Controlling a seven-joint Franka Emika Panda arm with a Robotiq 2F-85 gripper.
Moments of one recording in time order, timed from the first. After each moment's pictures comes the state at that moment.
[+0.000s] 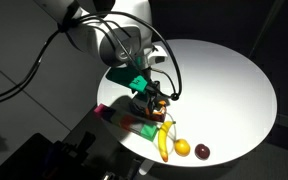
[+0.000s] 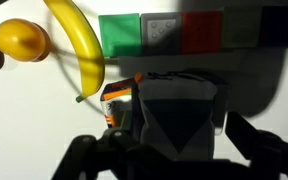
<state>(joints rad) -0.11 0.43 0.00 -2.31 0.13 2.67 -0.16</state>
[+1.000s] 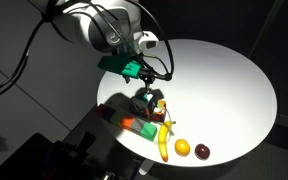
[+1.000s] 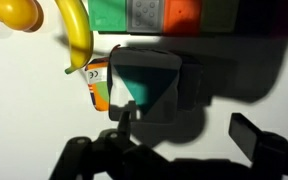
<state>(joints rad) -0.06 0.36 0.01 -2.31 0.08 2.66 -0.13</state>
